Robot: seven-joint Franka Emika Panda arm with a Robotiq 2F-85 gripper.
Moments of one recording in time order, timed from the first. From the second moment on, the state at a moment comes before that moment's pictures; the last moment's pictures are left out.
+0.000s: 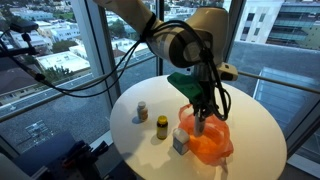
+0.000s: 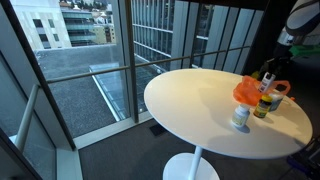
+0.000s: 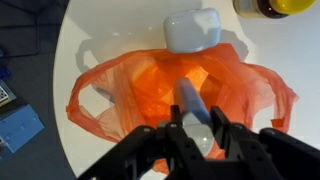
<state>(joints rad) -0.22 0.24 -0.23 -2.07 -0.01 2.33 0.02</state>
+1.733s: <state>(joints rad) -0.14 0.09 -0.16 -2.11 -0.06 1.95 -0.02</state>
